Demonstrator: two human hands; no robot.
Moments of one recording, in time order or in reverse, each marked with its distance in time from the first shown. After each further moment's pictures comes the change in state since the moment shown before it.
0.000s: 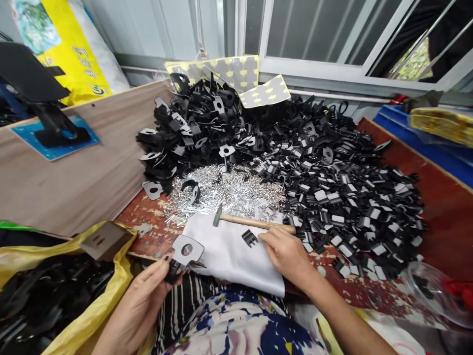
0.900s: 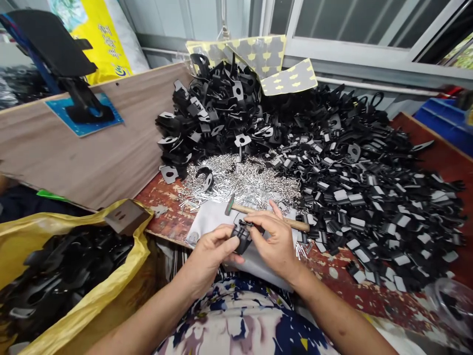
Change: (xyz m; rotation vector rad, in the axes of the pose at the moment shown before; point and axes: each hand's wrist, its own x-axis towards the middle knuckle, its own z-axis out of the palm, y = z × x) left_hand 0.001 -0.008 0.085 0.133 -0.413 0.084; right_hand 0.054 -0.064 0.000 0.587 0.398 -0.022
